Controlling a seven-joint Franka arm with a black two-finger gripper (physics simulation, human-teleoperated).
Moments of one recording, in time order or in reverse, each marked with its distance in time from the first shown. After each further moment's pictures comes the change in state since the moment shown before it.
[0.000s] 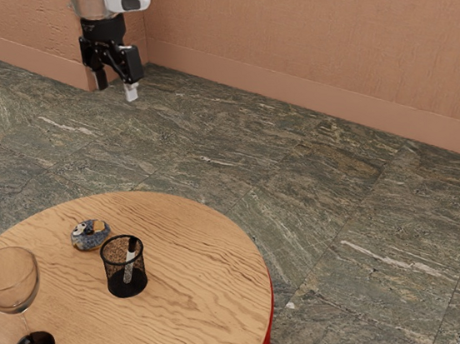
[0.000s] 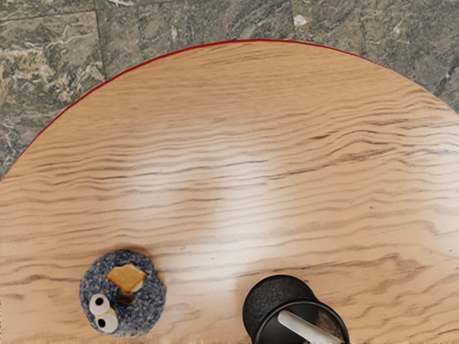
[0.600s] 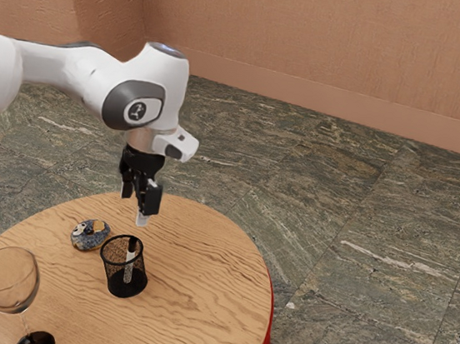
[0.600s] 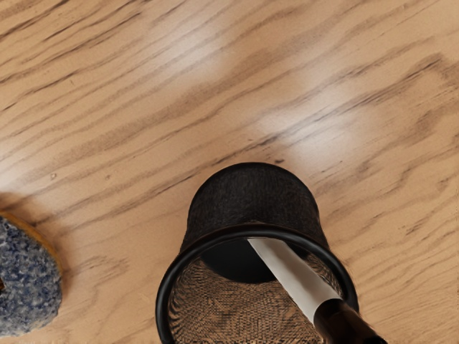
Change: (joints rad) arm -0.006 -0.009 -0.244 -0.492 0.246 0.233 0.036
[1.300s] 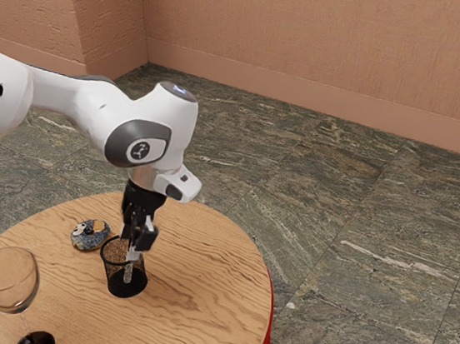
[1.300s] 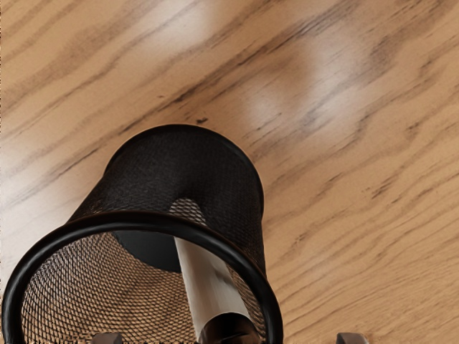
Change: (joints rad) arm -0.005 -0.009 -0.058 -0.143 0.031 0.060 0.003
